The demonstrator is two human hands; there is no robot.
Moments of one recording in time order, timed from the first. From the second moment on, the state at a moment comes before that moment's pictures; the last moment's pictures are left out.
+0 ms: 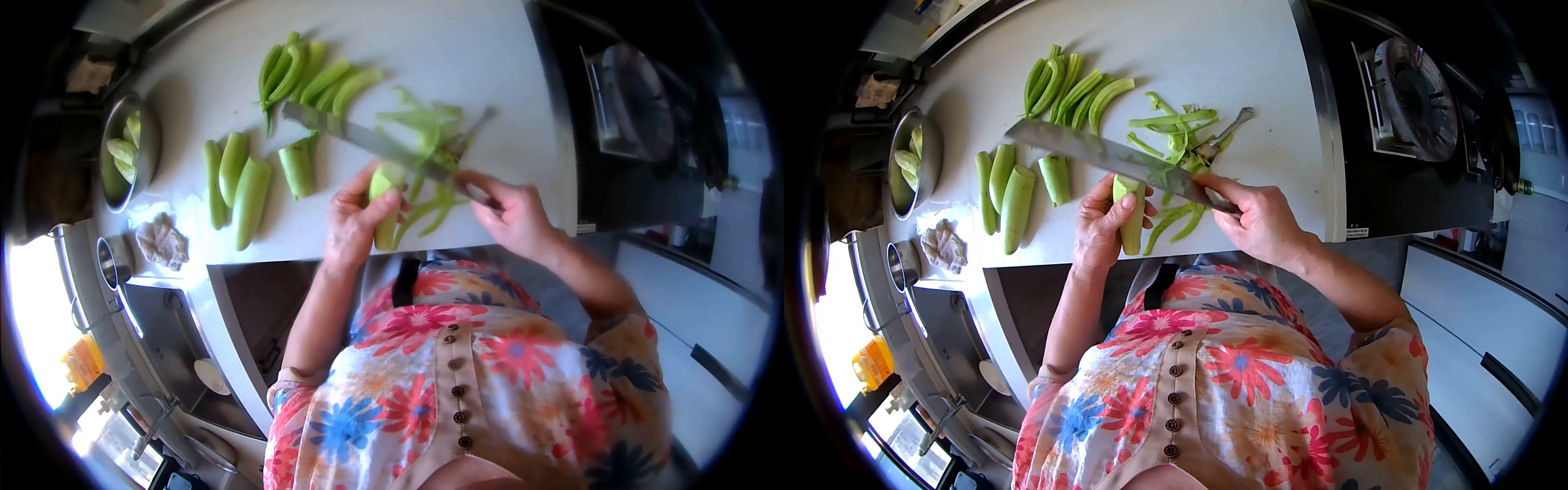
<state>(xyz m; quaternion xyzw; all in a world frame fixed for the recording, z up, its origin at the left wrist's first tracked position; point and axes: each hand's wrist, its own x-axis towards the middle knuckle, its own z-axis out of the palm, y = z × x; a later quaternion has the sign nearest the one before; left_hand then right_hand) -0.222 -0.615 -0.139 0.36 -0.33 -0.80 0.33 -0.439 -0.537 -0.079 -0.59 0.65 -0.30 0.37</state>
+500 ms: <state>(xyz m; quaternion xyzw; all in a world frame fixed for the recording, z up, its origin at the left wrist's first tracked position) -0.203 -0.648 -0.142 0.53 -0.81 -0.15 0.22 -0.582 -0.599 -0.155 -0.52 0.84 -0.16 0.04</state>
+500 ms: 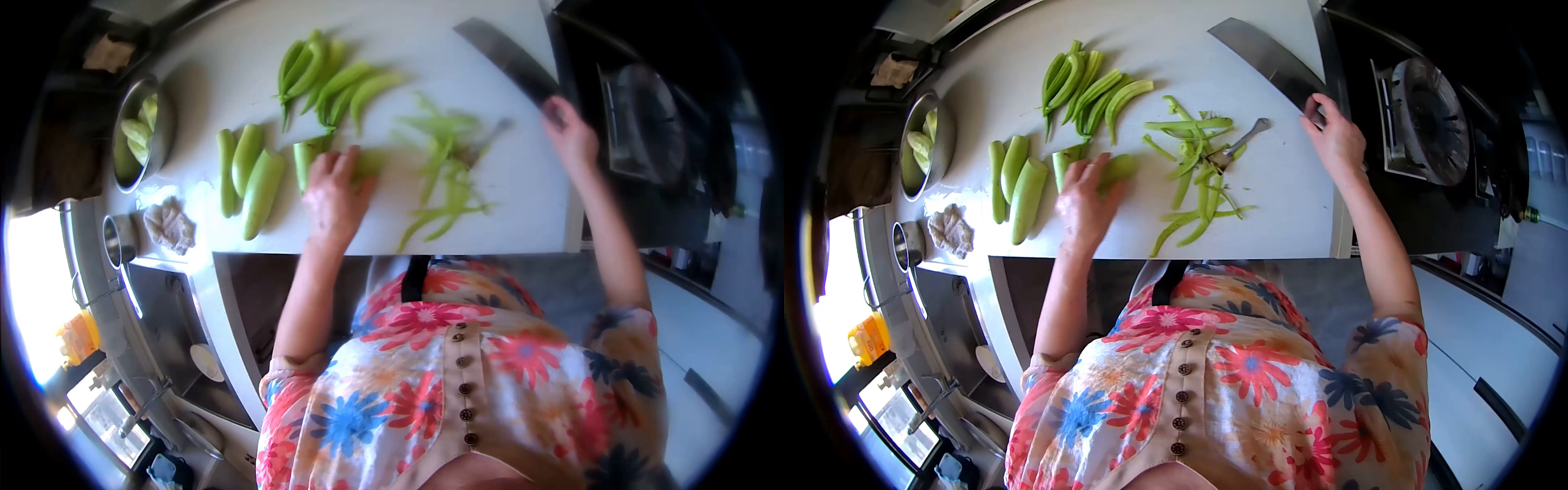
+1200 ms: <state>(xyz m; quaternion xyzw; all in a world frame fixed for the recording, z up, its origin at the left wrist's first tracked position) -0.161 -0.695 -0.104 0.62 -0.58 -0.36 0.38 -0.493 -0.618 -0.146 -0.78 0.61 -0.10 0.09</state>
